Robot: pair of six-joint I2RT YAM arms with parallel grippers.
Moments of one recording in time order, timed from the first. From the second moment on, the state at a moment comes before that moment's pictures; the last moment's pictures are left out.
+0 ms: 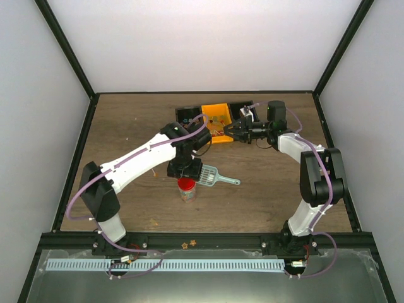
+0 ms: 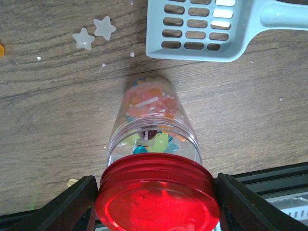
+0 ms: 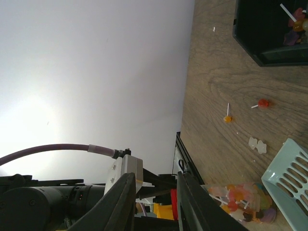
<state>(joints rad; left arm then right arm) -0.85 1.73 1.60 -1.40 0.04 -0.65 0.15 1.73 1.06 0.20 -1.33 1.01</state>
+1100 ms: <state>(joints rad) -0.87 1.76 1.59 -1.40 0.03 -0.63 0.15 1.72 1.05 0.19 -1.33 1.00</state>
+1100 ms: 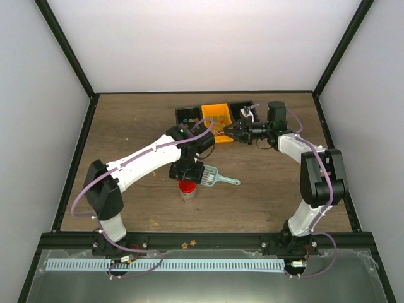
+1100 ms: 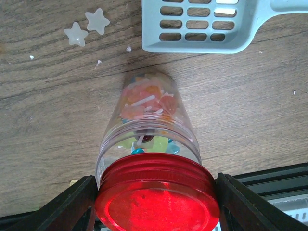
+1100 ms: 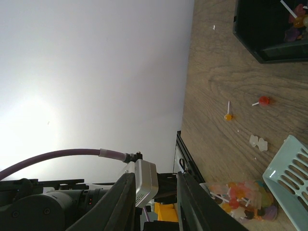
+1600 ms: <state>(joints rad) -0.87 1.78 1.60 -1.40 0.03 -0.63 0.15 1.72 1.05 0.19 -1.33 1.00</state>
